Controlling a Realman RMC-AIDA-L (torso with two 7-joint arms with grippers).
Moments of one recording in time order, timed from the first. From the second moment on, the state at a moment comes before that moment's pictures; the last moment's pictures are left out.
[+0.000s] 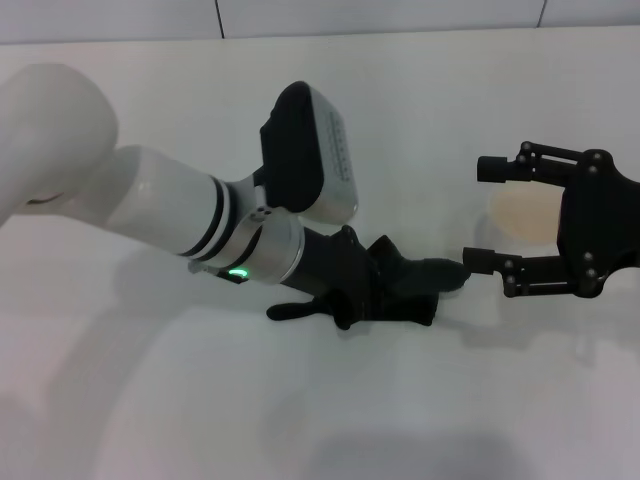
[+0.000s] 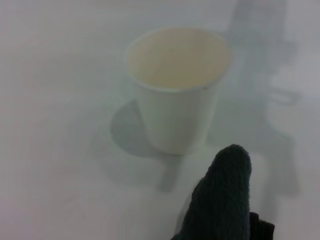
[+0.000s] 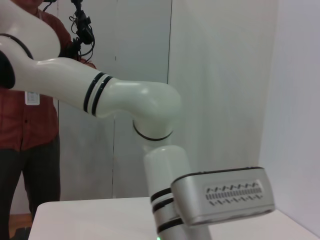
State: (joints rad) left arm -0.77 -2.09 1.82 0.72 1.86 0.96 -1.68; right arm 0.13 2.01 -1.24 -1.27 -1.45 -1.56 1.35
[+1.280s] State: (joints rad) left arm -0.52 -2.08 1.38 0.90 1.83 1.09 -1.50; right arm 0.14 2.01 -1.26 -1.26 -1.41 -1.50 1.35
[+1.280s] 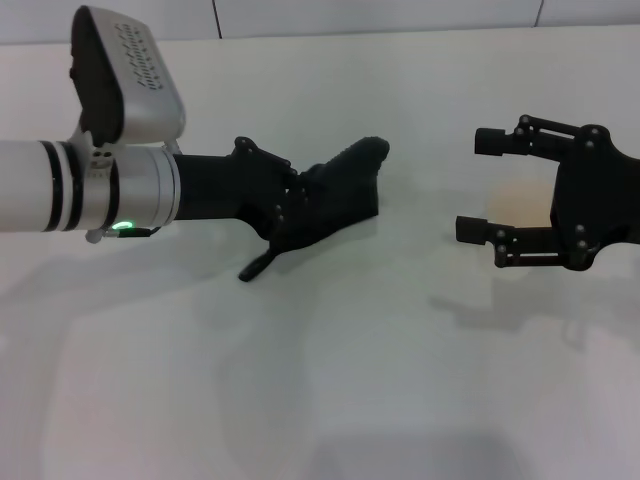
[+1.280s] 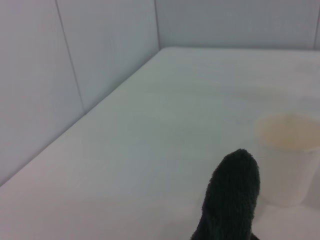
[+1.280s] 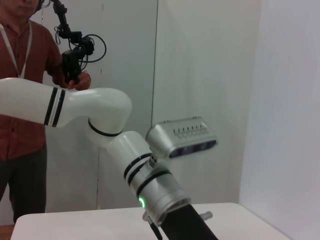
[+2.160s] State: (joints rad) left arm -0.46 -2.07 1.22 0.96 2.02 1.40 -1.65; right arm 0.14 2.01 -1.26 -1.26 -1.41 -1.50 1.37
